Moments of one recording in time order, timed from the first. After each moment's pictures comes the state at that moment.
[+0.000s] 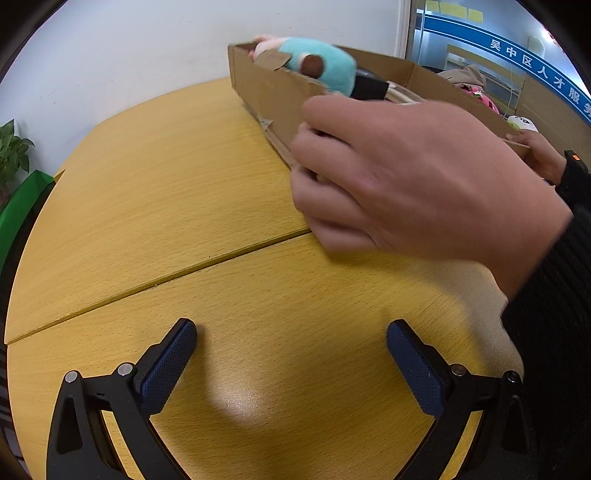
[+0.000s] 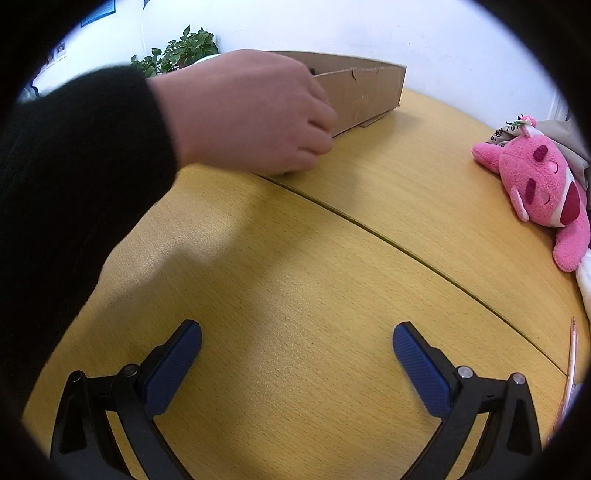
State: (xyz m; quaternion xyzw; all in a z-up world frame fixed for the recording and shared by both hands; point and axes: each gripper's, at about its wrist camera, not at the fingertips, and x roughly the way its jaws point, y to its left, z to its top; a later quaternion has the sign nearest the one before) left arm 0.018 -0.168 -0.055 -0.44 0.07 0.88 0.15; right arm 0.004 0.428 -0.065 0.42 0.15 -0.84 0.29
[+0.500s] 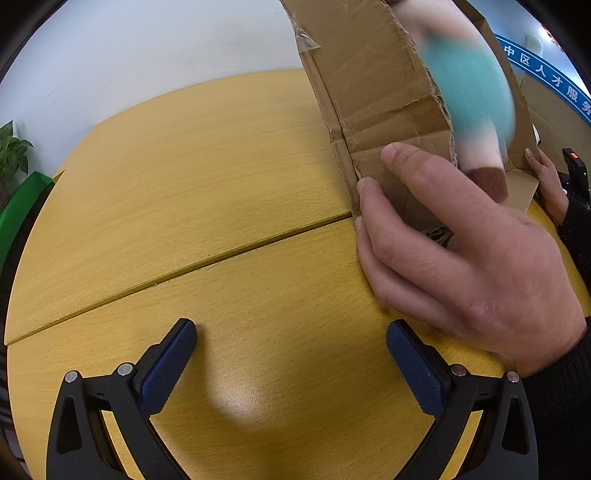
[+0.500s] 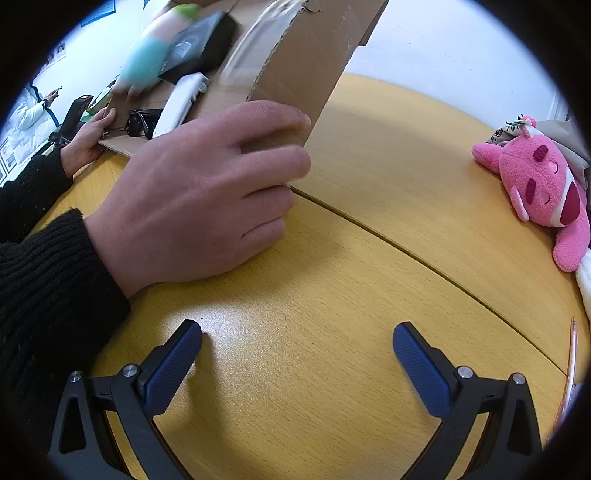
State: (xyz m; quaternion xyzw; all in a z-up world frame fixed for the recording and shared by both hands) left arm 0.023 -0.172 -0.046 -0.45 0.07 0.88 0.16; right arm -0.002 0.427 -0.069 0.43 0.15 -0.84 0.29
